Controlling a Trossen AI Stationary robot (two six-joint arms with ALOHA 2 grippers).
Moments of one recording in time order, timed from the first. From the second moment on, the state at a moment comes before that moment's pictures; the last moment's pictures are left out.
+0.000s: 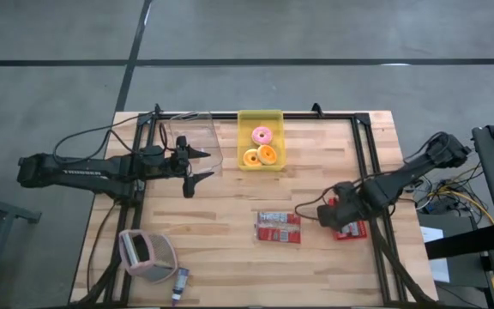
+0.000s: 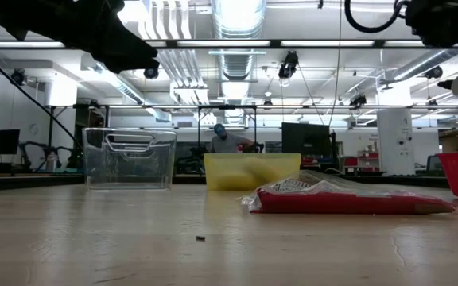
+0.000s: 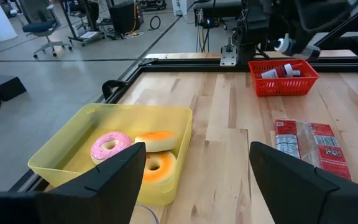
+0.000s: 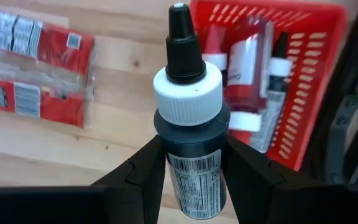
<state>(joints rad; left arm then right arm) 0.08 0.82 0.49 0.05 -0.16 0.07 0.50 1.27 1.03 -1.27 0.01 1.94</state>
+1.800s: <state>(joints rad) 0.08 0.82 0.49 0.05 -0.16 0.07 0.53 1.29 0.86 -1.15 0.02 1.99</state>
